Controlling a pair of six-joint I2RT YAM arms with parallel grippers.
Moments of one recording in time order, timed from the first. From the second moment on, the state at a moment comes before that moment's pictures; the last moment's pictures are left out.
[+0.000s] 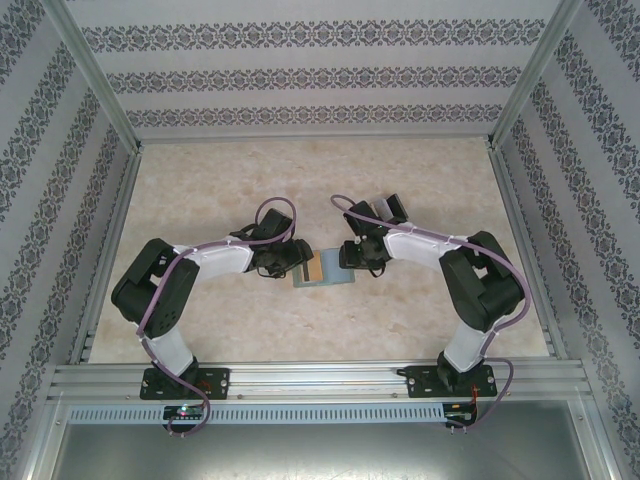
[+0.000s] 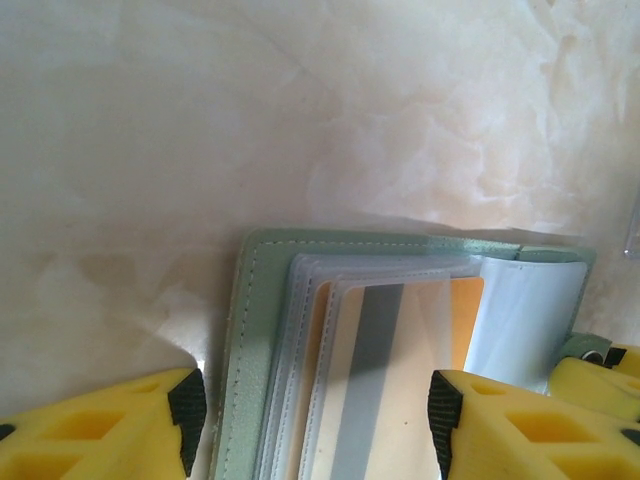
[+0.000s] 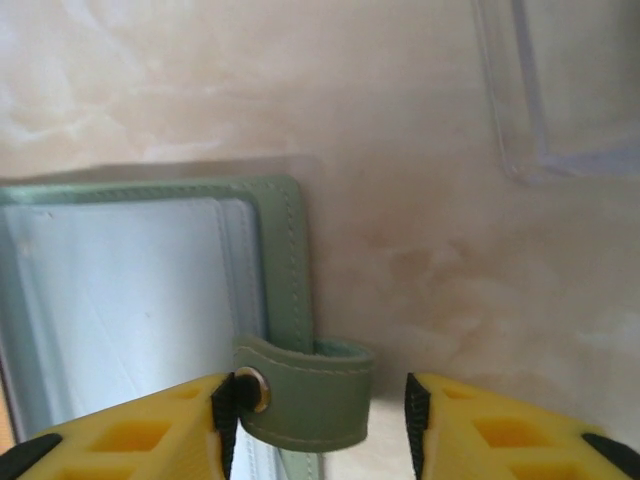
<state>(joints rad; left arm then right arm) -0.55 1.74 0.92 -0.20 0.21 -1.00 0.56 1.75 1.02 -0.50 -0.07 0.57</state>
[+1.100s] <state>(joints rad) -0.60 1.87 1.09 0.08 0.51 -1.06 0.50 1.73 0.94 -0.39 -0.24 0.63</state>
